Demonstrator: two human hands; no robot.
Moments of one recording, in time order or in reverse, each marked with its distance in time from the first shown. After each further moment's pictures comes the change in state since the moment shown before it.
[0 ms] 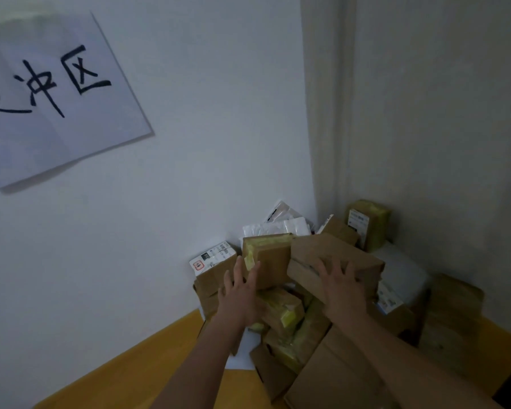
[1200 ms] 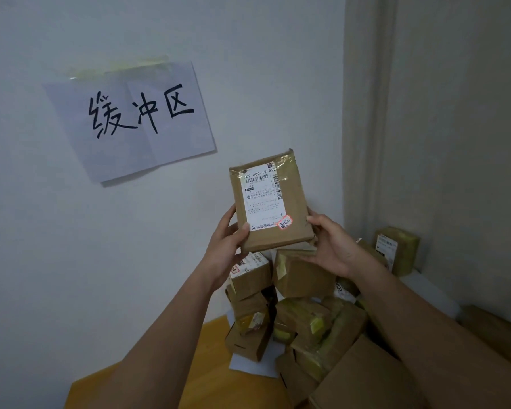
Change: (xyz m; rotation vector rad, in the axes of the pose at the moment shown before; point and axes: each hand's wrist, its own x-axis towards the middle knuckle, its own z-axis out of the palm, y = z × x) left_hand -0.073 -0.044 -0.128 -1.346 0.341 0.142; right_hand 0.013 -0.059 -0.135 1.992 -0.506 -0.327
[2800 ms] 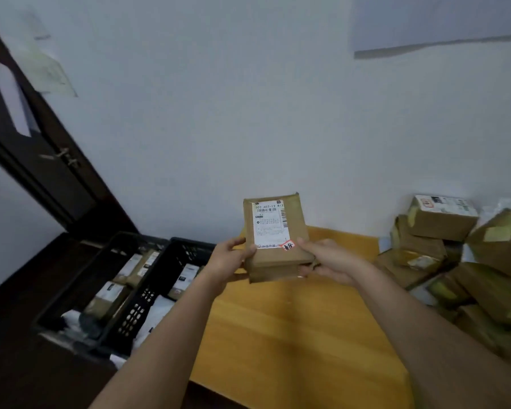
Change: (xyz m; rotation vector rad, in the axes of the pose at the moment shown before) left_hand -0.295 -0.115 -0.249 -0.038 0.749 -0.546; right_hand -0.009 0.271 0.261 -0.468 -0.367 0.701
